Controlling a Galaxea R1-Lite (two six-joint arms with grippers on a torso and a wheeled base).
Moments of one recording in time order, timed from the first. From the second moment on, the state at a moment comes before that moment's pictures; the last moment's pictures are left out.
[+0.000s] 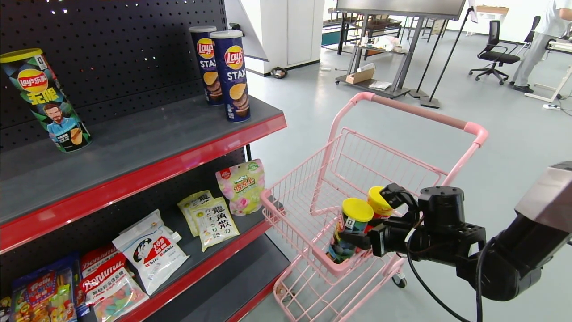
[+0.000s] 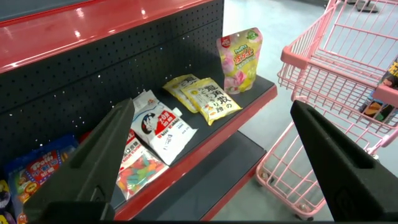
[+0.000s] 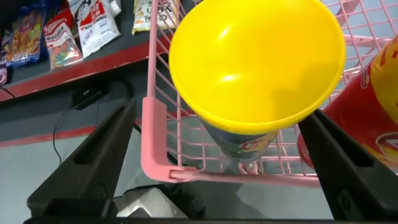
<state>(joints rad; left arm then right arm) 0.00 0.00 0.00 0.00 -0.03 0.04 0.33 2.06 -0.53 -1.04 0.41 0.06</state>
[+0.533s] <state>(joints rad) 0.00 0.00 0.00 0.00 -0.03 0.04 0.32 2.13 -0.60 -1.04 0.37 0.07</state>
